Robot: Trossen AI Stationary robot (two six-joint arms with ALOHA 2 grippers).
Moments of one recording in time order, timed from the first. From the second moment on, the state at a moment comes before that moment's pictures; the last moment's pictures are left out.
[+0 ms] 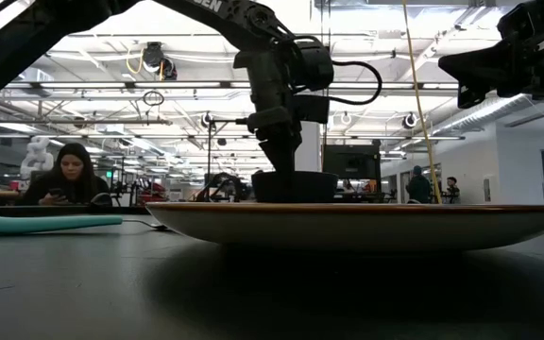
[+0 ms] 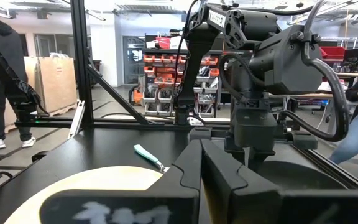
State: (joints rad) left arm 0.24 2.23 1.92 -1.00 0.07 0.44; right arm -0.11 0.06 0.02 0.17 -0.13 0.00
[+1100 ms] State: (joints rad) left arm 0.15 2.08 1.92 -1.03 0.00 0.41; right arm -0.11 0.06 0.02 0.18 -0.13 0.00
